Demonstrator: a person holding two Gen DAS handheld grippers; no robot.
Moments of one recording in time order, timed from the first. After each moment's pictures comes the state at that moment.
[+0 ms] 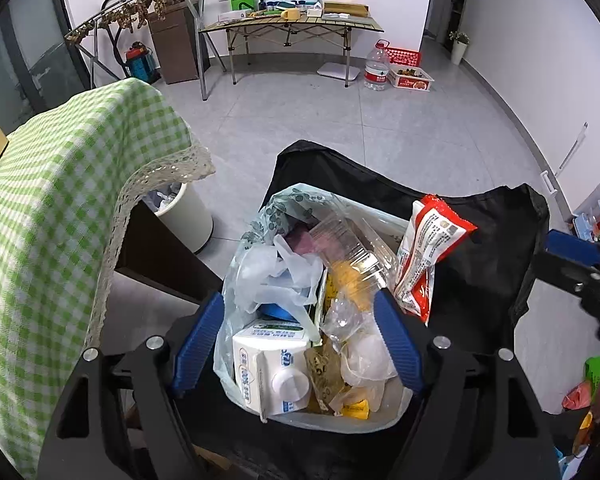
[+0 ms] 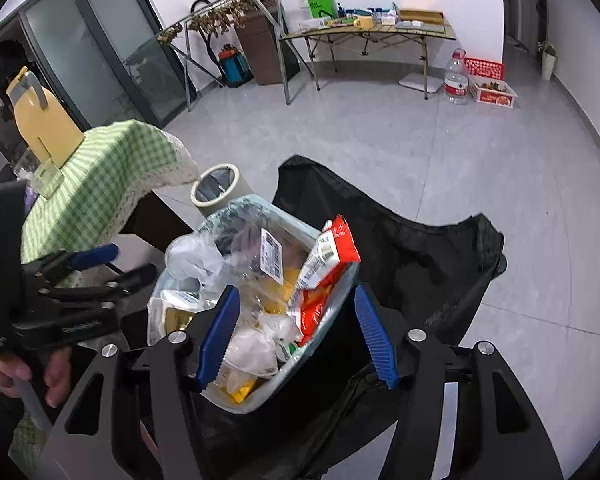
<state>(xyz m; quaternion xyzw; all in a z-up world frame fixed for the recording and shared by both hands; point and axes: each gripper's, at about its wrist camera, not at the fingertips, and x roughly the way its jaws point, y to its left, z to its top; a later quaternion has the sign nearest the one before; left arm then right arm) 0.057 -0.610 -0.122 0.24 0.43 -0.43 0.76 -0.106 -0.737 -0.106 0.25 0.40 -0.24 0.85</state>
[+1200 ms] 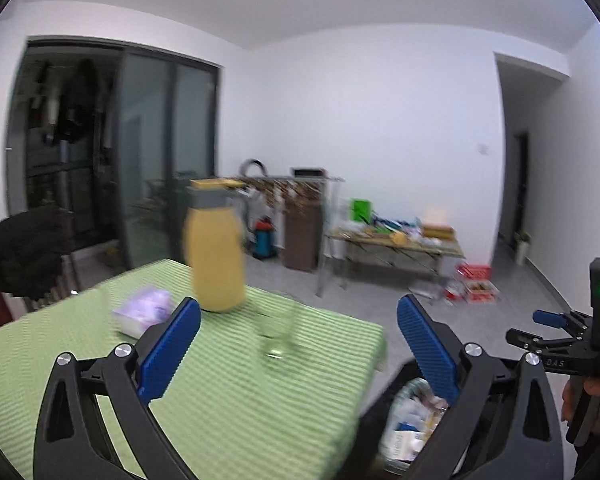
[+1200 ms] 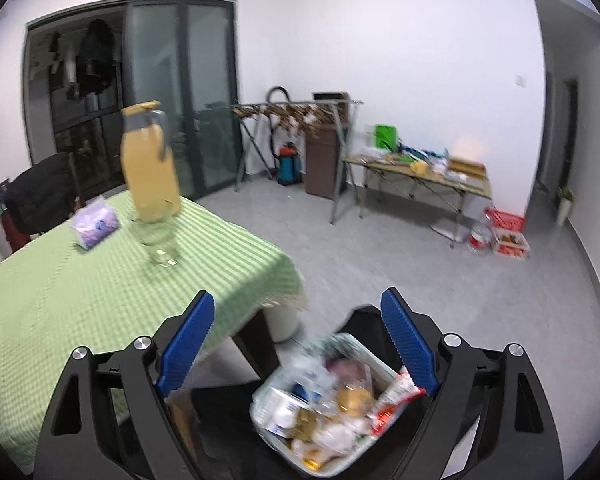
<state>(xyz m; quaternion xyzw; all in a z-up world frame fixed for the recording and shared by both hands) 0.066 -0.265 0.151 0.02 0.11 -0.31 0.94 -0.050 -0.568 0.081 0.07 0.24 -0.21 0.95</state>
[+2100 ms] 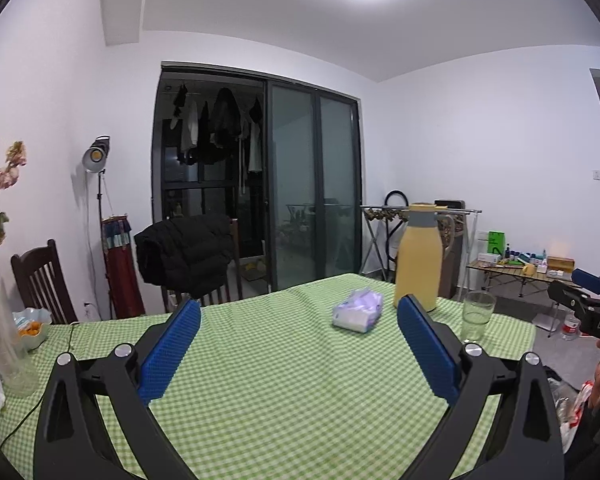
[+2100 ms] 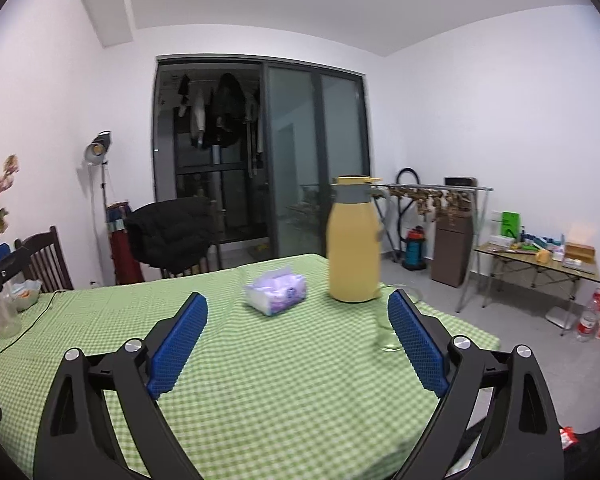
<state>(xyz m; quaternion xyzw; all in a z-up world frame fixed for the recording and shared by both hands) 0.031 -0.023 0.137 0.01 0.07 -0.08 0.99 0.026 -0.328 0.111 0.02 0.09 -0.01 1.00</state>
